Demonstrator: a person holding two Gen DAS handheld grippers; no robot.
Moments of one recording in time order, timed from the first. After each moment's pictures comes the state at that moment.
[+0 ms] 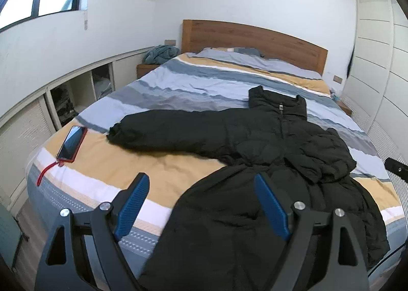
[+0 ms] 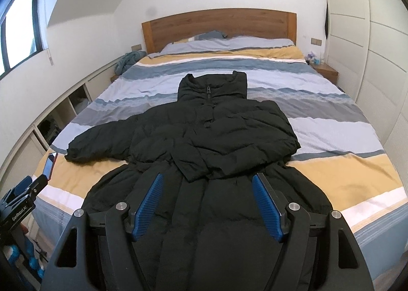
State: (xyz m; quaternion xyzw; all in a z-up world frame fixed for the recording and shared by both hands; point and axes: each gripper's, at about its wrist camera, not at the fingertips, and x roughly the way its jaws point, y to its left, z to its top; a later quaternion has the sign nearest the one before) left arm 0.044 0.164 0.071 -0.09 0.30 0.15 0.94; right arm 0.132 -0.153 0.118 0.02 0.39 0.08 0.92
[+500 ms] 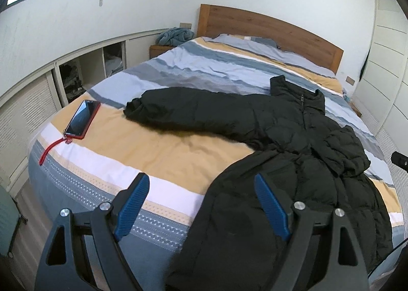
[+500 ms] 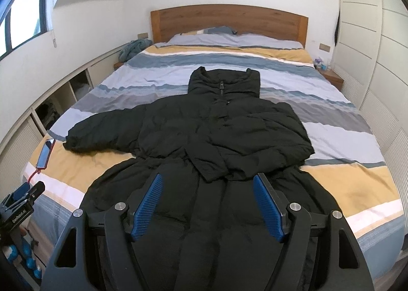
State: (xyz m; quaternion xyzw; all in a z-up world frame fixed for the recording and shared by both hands) left arm 0.035 0.225 0.031 -0.13 0.33 0.17 0.92; right arm 0.146 -0.099 0.109 -0.02 0.40 0.09 0.91
